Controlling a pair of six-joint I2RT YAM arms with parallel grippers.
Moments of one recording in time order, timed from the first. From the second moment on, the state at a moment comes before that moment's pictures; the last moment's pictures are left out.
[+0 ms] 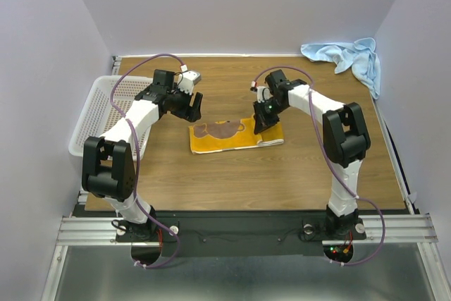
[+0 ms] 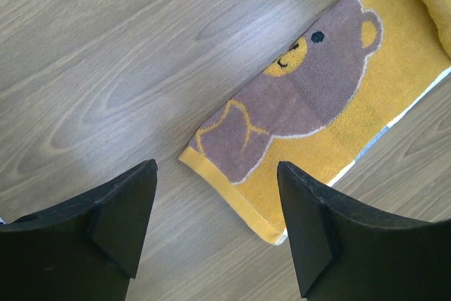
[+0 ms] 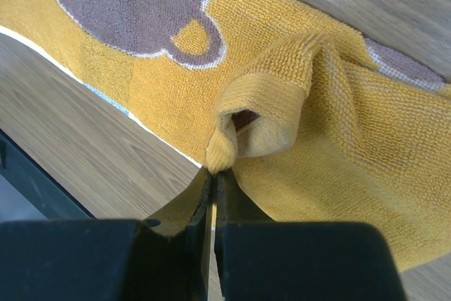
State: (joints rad) left arm -0.23 1.61 1.19 -0.43 0.37 0.19; right arm 0.39 2.04 1.55 -0.77 -0.52 0.02
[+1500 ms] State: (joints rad) left arm -0.36 2.17 1.69 -0.62 0.24 0.13; right arm 0.39 1.90 1.21 -0.69 -0.65 -0.01
